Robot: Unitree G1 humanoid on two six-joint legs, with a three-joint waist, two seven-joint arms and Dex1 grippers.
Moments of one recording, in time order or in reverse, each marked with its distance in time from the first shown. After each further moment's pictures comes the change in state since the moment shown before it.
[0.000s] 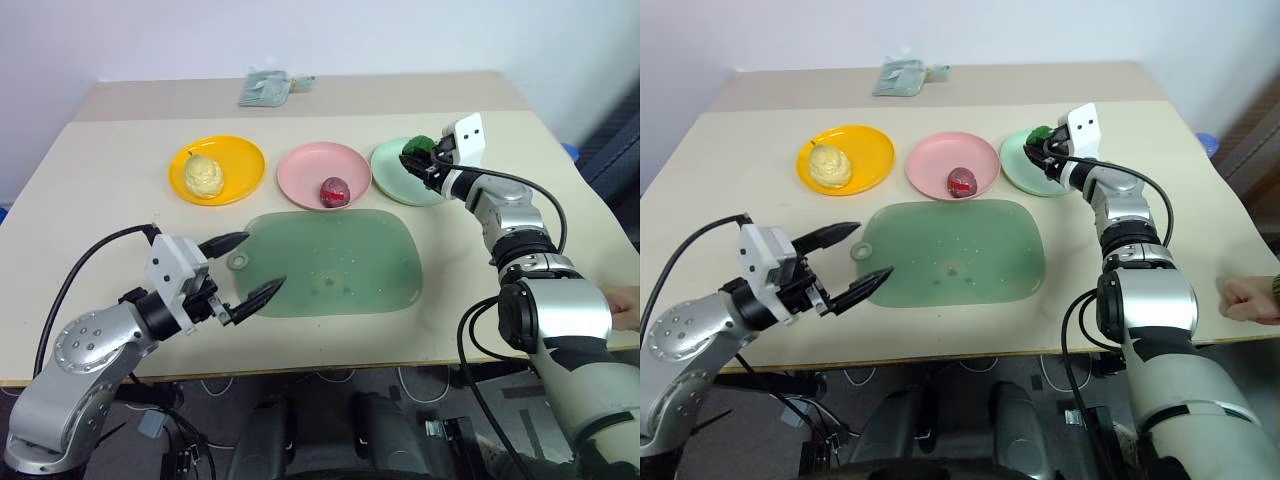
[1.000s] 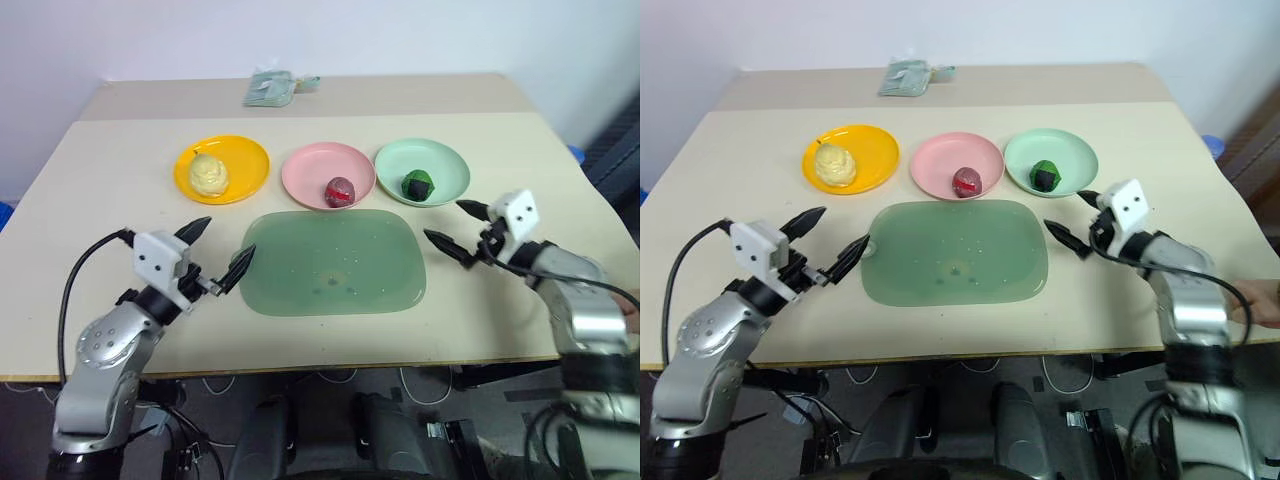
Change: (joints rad) left arm 0.048 -0.156 0.046 0.220 0.112 -0.198 0.020; right arm 0.913 -0.201 -0.178 -1.385 0.261 0.477 0.206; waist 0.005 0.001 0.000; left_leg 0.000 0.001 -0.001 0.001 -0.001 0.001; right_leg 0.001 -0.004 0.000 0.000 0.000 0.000
